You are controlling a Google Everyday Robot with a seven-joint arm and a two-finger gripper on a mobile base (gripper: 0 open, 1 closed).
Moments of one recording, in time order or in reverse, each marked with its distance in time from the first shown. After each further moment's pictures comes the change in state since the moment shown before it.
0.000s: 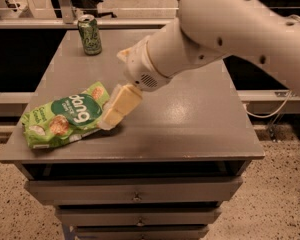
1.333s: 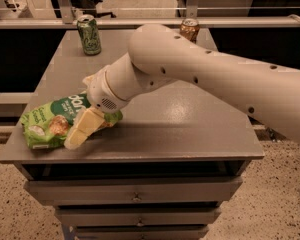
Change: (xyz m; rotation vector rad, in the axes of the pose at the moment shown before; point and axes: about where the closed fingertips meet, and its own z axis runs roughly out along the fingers) arm -0.015 0.029 0.106 -0.136 -0.069 0.015
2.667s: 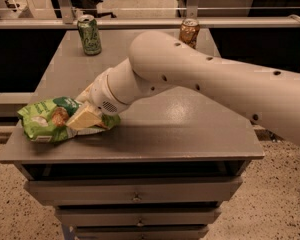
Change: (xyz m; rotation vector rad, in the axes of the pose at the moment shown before) arm 0.012 -0.007 0.001 0.068 0.019 0.020
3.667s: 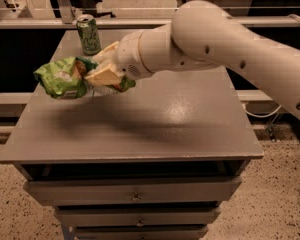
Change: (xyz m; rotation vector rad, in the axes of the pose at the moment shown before) arm -0.041 -0.073 -0.078 0.199 -0.202 -0.047
